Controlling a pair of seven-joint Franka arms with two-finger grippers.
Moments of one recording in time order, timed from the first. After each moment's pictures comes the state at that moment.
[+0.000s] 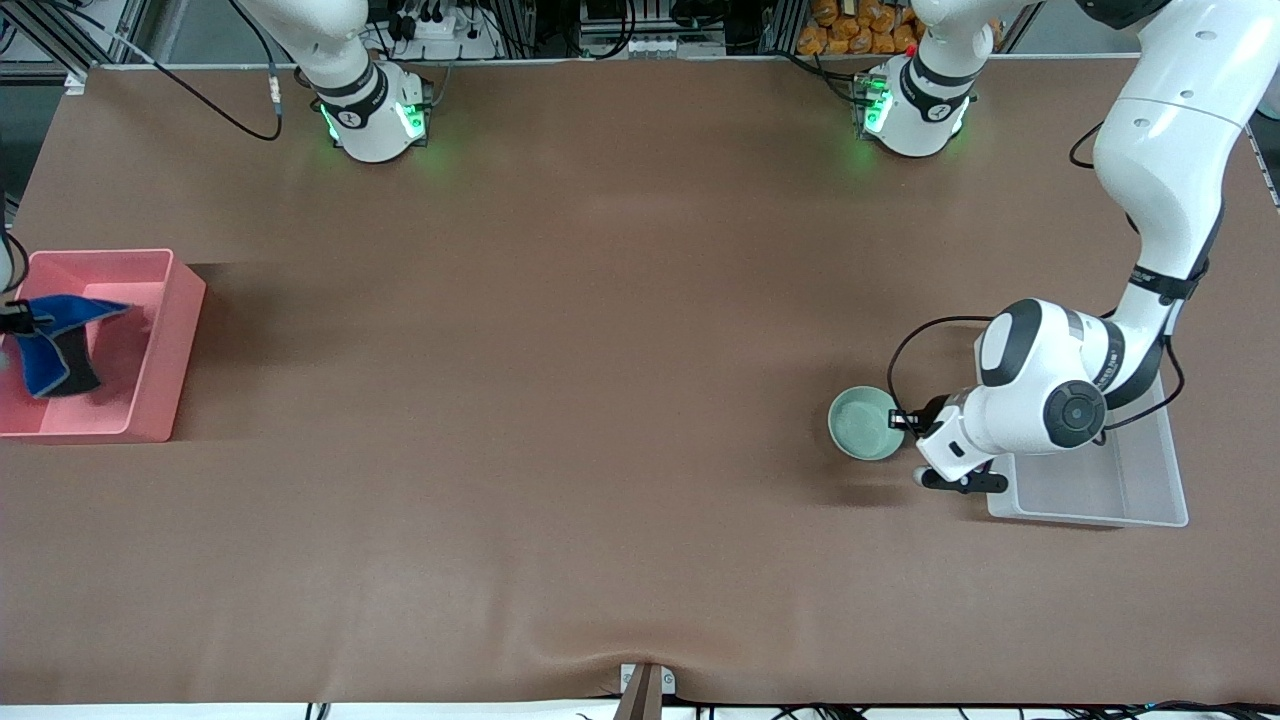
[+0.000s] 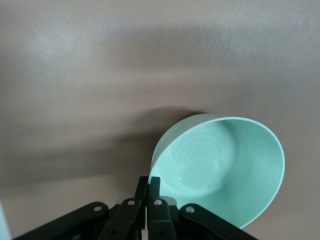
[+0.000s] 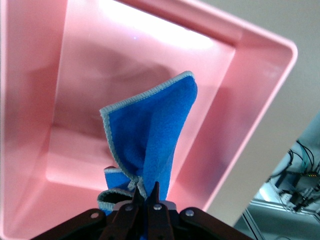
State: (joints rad) left arm 0.33 0.69 -0.56 -1.68 0.22 2.12 -0.20; right arm -0.51 0.46 -0.07 -1.71 -0.31 2.03 -0.75
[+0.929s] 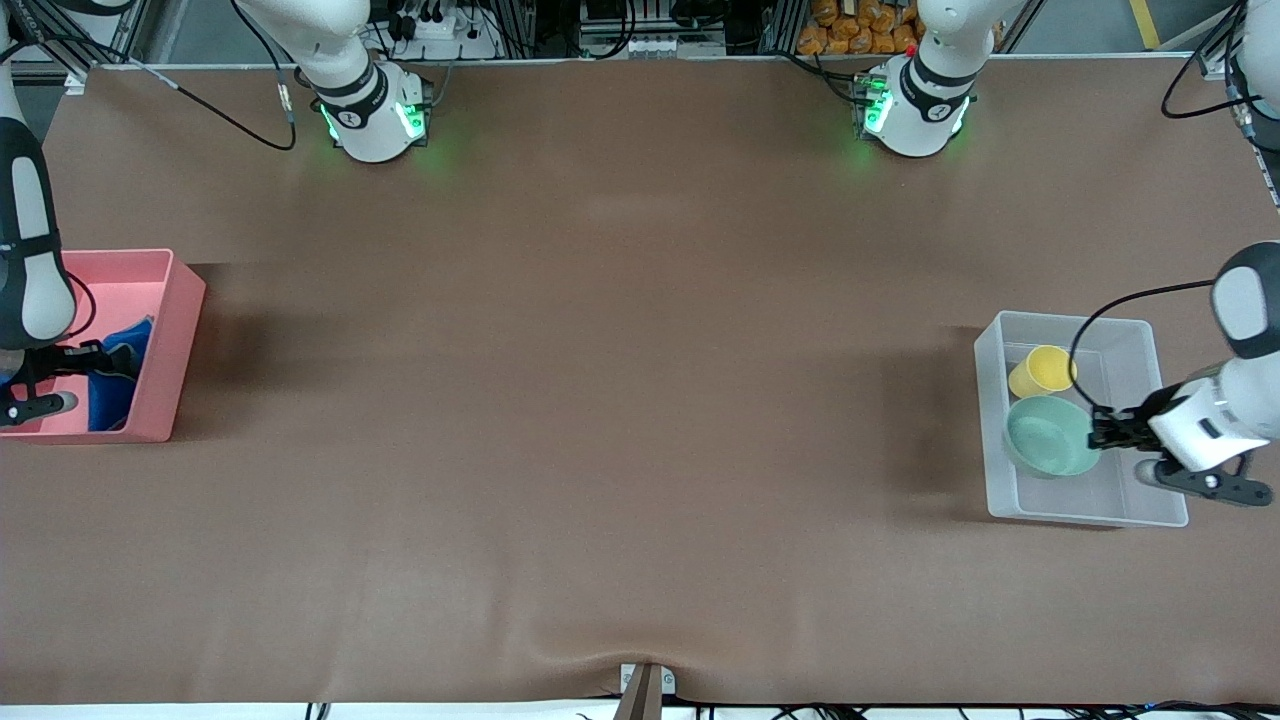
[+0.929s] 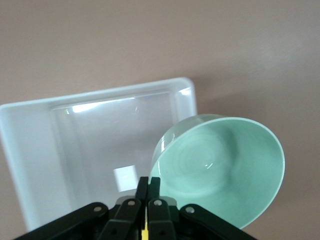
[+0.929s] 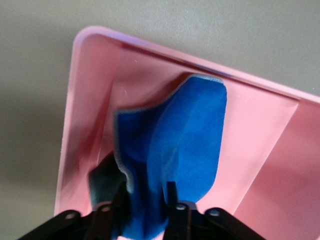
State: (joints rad) left arm 0.61 0.53 -0.56 -1.56 0.22 1.99 0.27; right arm -0.44 0.53 -0.06 -1.71 -0.21 2.06 -0.69
